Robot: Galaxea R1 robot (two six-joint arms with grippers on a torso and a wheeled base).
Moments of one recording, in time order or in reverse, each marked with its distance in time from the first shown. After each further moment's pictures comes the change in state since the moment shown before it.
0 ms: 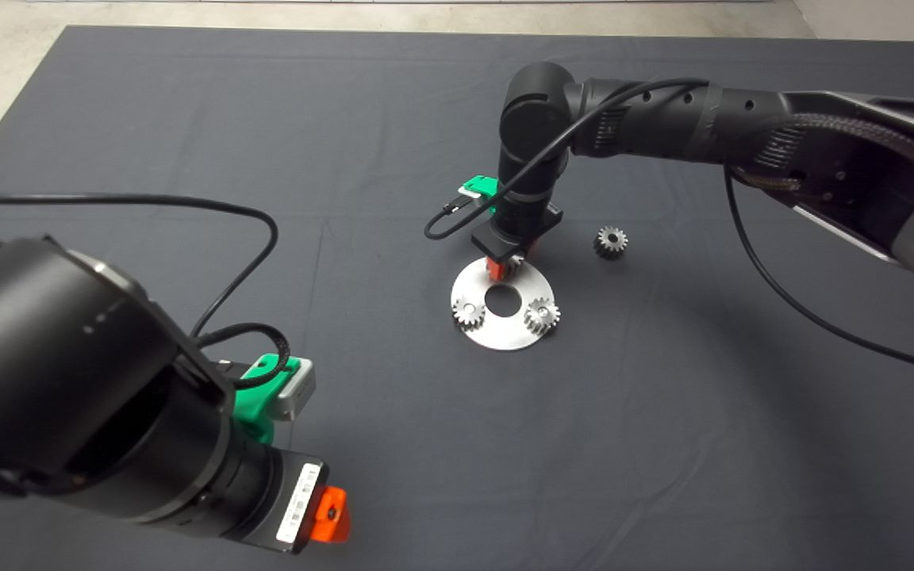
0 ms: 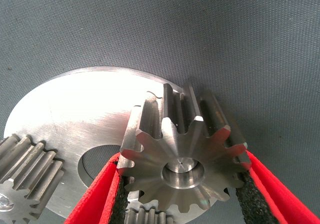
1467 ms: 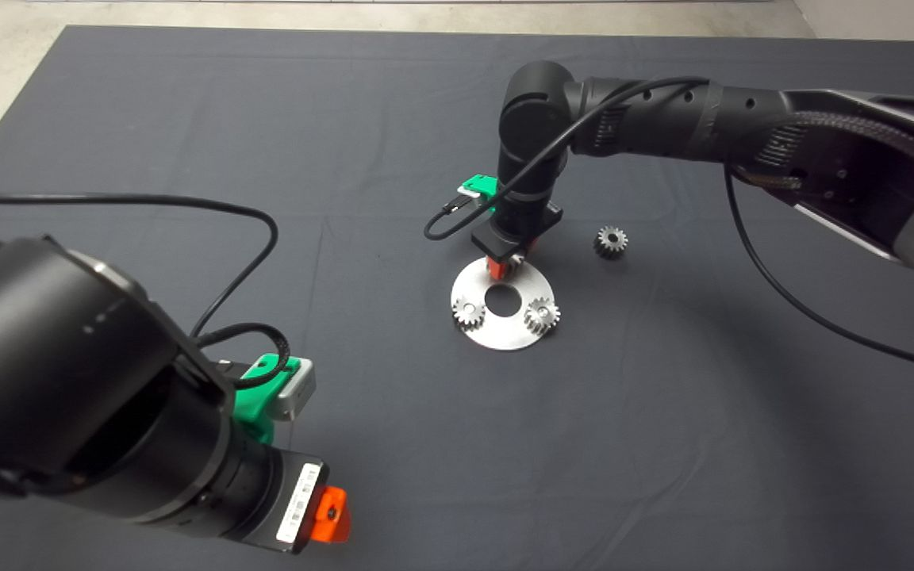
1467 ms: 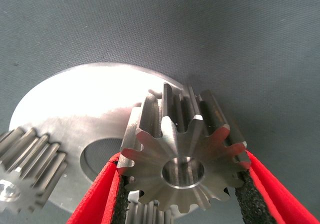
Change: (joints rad) left arm 0.000 0.000 0.000 0.000 0.000 0.000; right arm 0.015 0.000 0.012 -0.001 -0.001 0.000
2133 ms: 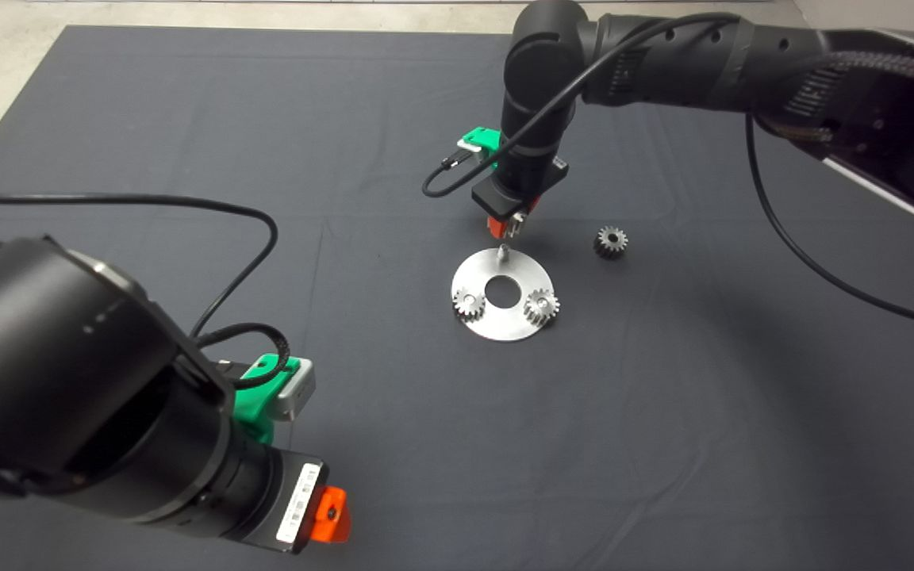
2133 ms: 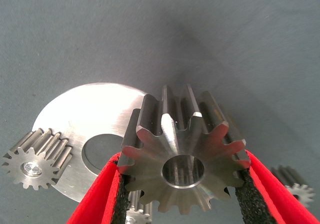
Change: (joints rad) left arm 0.000 0.000 0.000 0.000 0.000 0.000; right arm 0.104 0.000 0.003 0.006 0.000 0.000
